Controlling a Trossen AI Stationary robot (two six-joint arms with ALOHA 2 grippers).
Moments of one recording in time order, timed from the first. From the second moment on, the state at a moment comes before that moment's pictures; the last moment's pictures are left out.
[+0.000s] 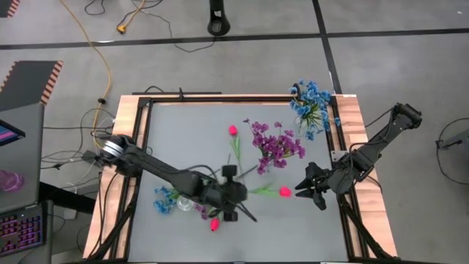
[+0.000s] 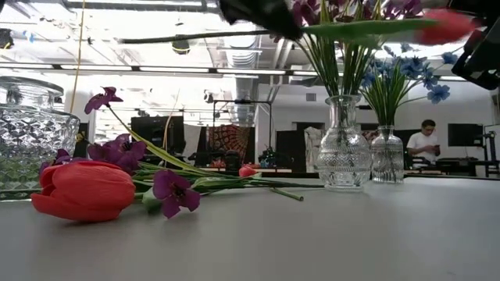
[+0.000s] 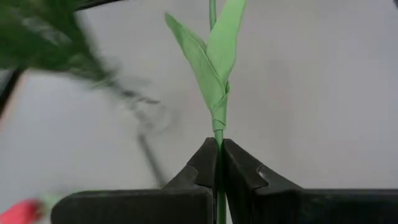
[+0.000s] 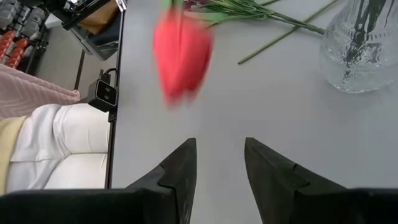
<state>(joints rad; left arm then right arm) -0.39 1.82 1.48 -0.47 -0.48 -0.17 0.70 0.79 0.53 -0.40 0.35 0.88</state>
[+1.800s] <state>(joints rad) -0.86 1.43 0.49 0.77 -1.40 -0.30 0.70 0.79 0.53 -0.40 0.40 0.88</state>
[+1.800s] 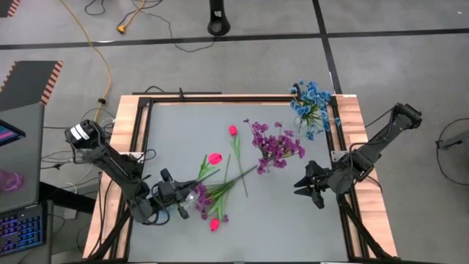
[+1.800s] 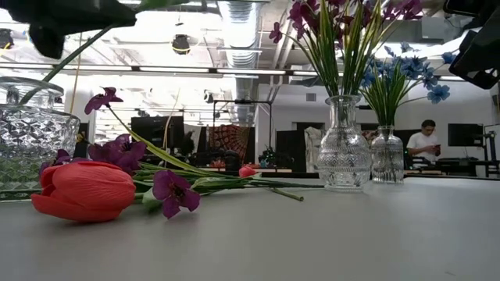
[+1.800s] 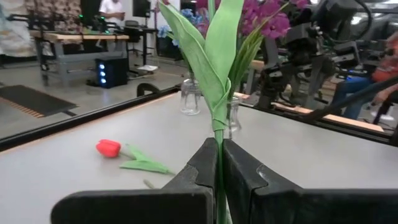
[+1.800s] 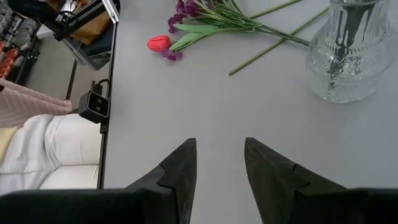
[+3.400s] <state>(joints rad) -0.97 1.44 0.49 0.70 -1.35 -0.31 0.70 0.79 0.53 -0.40 0.42 0.88</state>
